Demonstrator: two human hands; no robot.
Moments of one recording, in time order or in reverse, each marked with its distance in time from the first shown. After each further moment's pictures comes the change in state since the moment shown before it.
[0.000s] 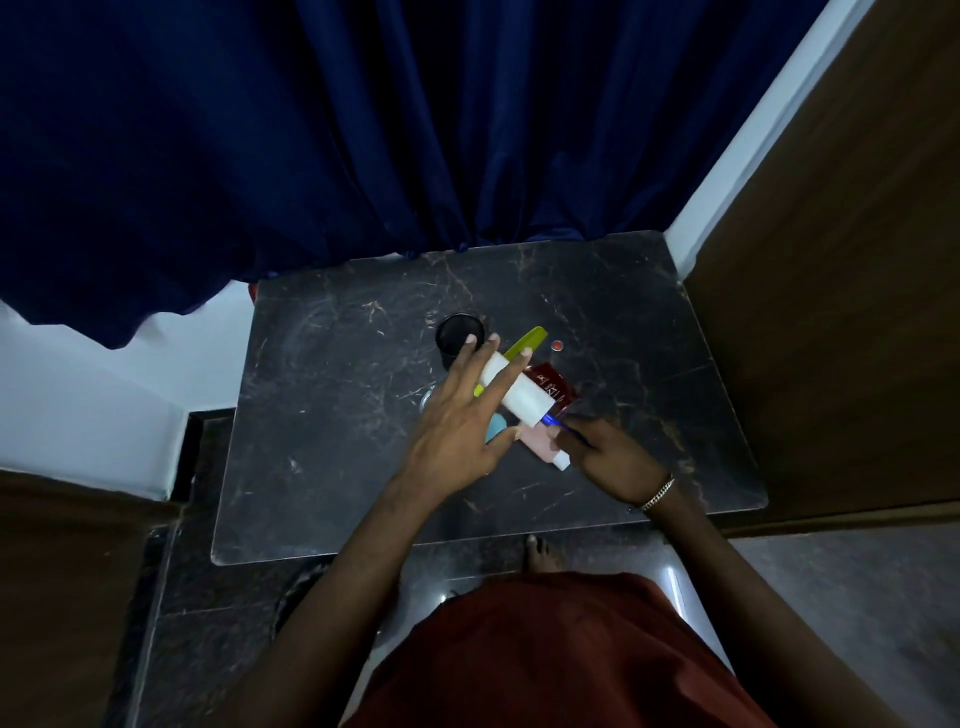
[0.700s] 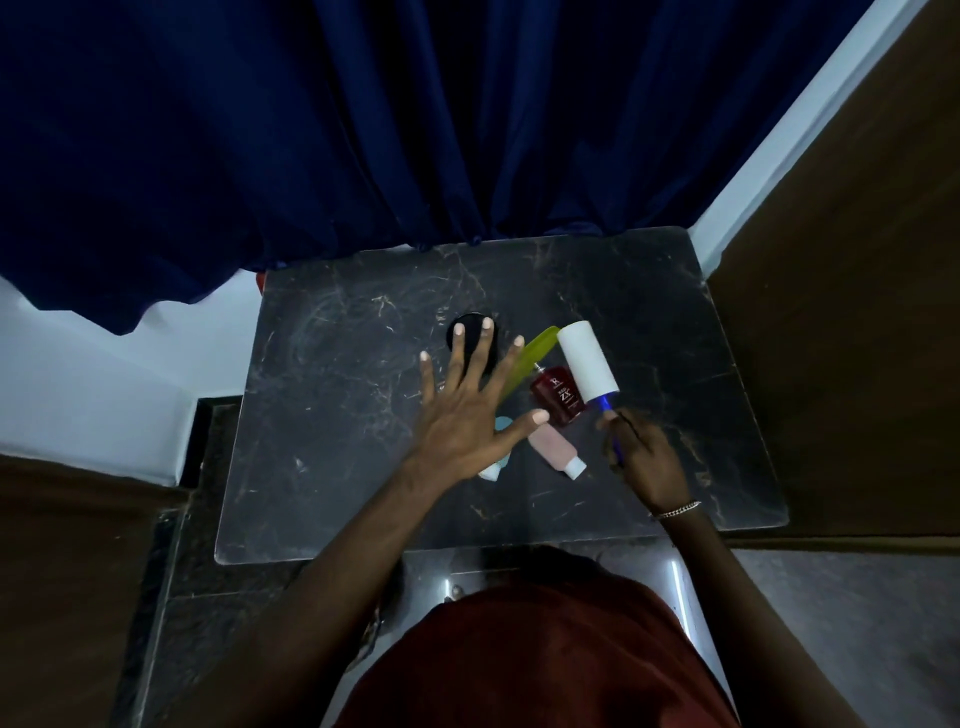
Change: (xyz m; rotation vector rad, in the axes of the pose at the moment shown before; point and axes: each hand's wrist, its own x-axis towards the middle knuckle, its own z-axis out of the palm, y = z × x) left_hand 0.028 -0.030 0.020 0.216 -0.084 -0.124; right_hand 0.017 0.039 0.007 0.450 0.332 0.212
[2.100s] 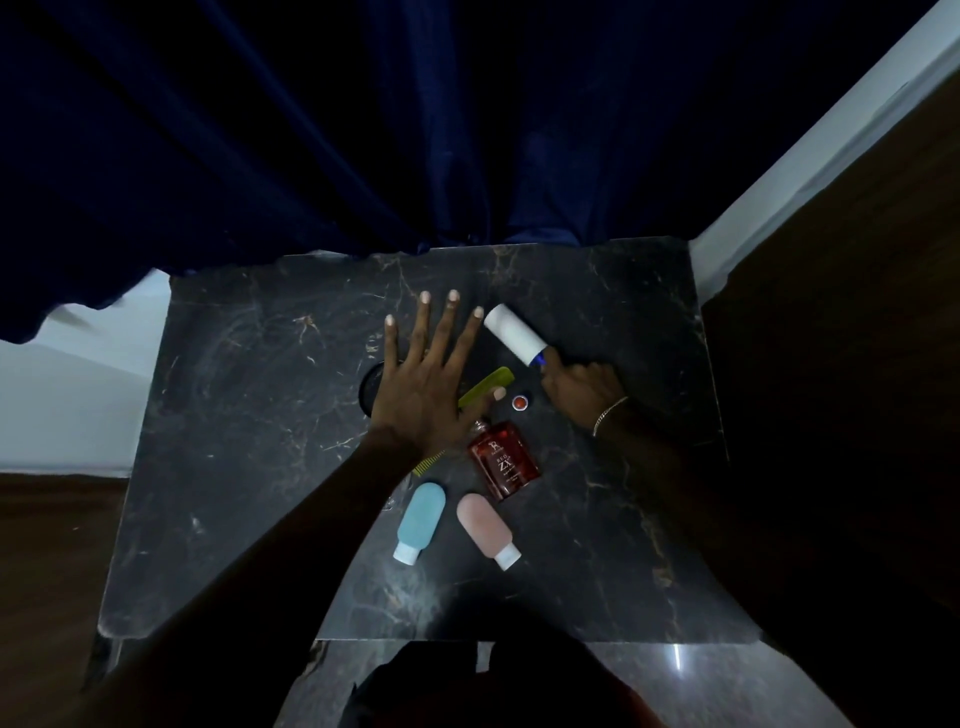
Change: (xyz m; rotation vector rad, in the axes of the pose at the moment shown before) left_hand 0.180 -0.004 0.068 0.205 0.028 -0.052; right_hand 0.268 0.031 -0.020 -1.322 -0.262 -0.315
